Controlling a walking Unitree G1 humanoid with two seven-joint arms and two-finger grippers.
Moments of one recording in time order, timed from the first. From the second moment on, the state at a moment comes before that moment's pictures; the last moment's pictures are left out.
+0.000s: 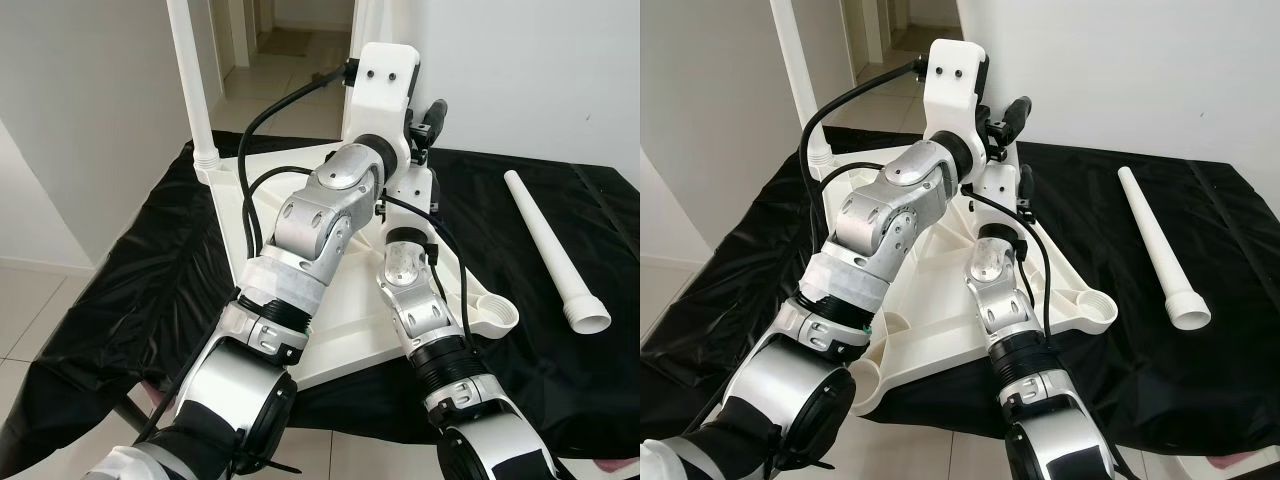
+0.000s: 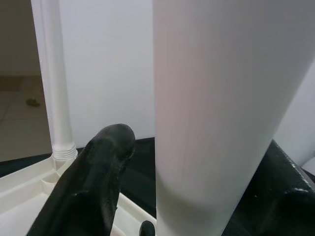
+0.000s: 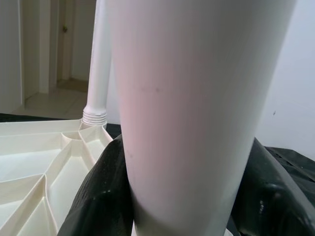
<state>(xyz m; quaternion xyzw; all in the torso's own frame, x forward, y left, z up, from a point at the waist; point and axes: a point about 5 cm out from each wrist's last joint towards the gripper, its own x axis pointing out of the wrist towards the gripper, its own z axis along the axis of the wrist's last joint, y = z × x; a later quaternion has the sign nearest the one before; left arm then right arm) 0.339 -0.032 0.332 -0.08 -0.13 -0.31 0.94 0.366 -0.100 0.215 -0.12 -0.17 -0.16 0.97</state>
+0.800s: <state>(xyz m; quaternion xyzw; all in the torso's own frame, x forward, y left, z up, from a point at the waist) 0.310 -0.022 0.343 -0.15 -0.17 -0.36 0.91 0.370 -0.112 0.206 -0.06 -0.12 -0.16 0.98</state>
